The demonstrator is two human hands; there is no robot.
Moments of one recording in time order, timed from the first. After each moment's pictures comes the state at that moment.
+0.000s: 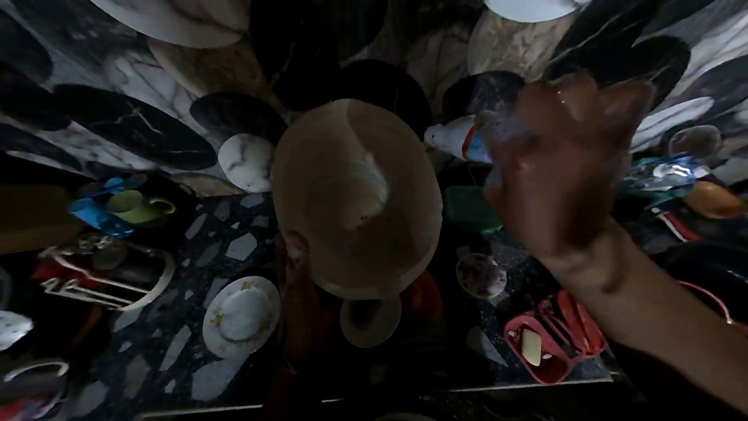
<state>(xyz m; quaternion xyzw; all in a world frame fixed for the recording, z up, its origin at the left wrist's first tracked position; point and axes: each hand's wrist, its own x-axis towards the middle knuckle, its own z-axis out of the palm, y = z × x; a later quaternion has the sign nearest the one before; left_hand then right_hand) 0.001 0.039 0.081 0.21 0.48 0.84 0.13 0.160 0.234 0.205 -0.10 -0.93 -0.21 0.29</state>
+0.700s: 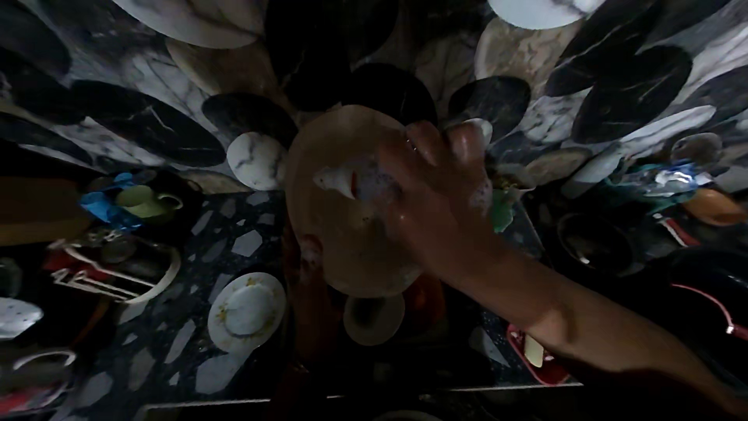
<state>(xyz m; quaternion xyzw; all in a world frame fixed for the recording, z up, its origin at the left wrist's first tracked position) 0.002 0.034 0.073 0.18 0.52 0.83 0.09 0.082 0.170 0.194 0.02 -0.89 -0.14 0.44</state>
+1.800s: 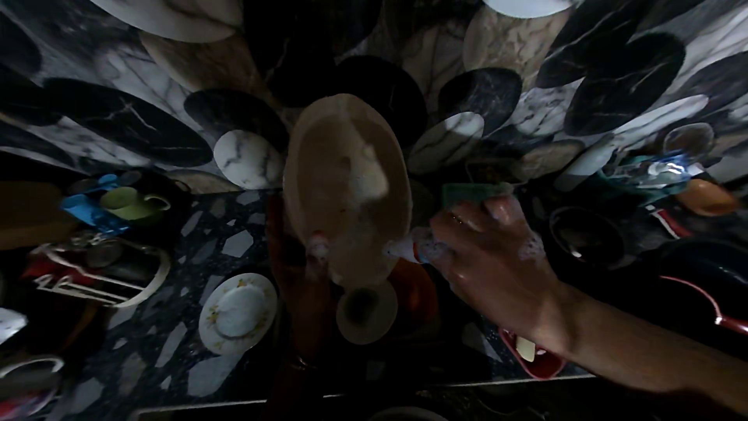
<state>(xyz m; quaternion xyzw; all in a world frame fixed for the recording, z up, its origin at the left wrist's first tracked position) 0.002 0.054 0.082 0.28 0.52 0.80 -0.01 0.165 0.205 0.163 0.04 -0.96 -0.14 0.25</state>
